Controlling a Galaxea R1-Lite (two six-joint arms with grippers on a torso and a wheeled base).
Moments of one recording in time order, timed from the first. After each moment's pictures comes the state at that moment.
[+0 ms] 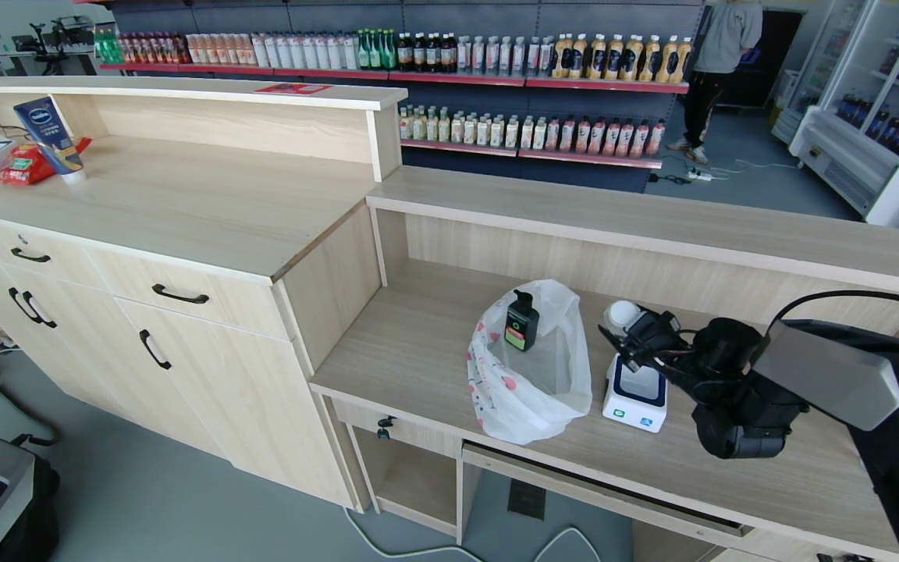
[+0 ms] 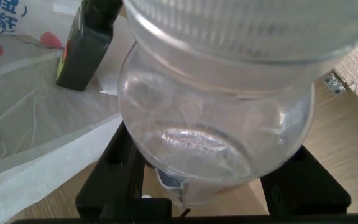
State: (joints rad) left arm 0.00 0.00 0.00 0.00 -0.02 -0.01; right arm 0.02 2.61 -1.16 -1.57 0.42 -0.77
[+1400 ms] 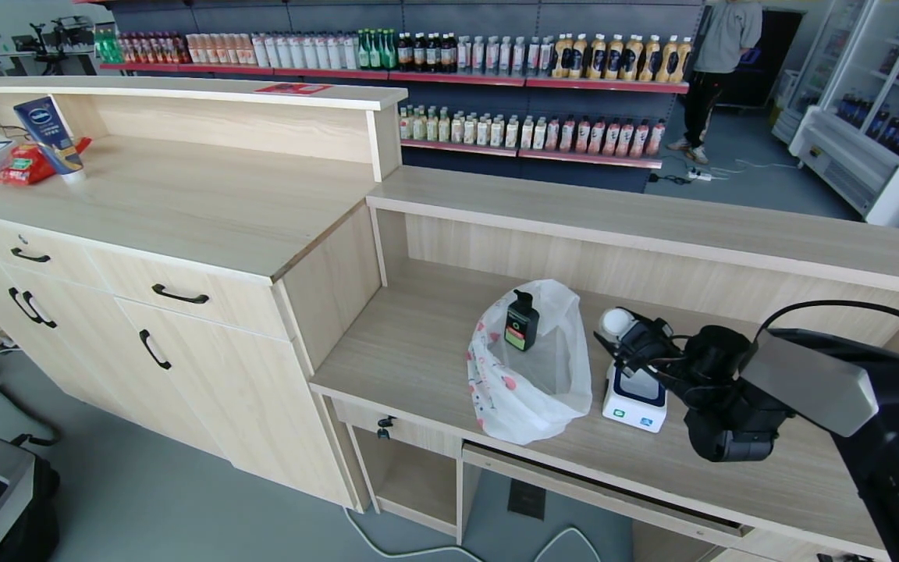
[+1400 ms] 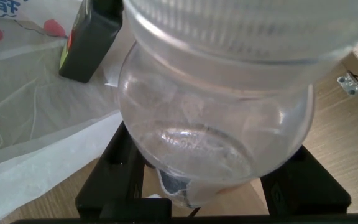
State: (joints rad) left arm 0.00 0.00 0.00 0.00 -0.02 -0.01; right arm 0.02 2.68 -1.23 -1.57 0.44 -0.80
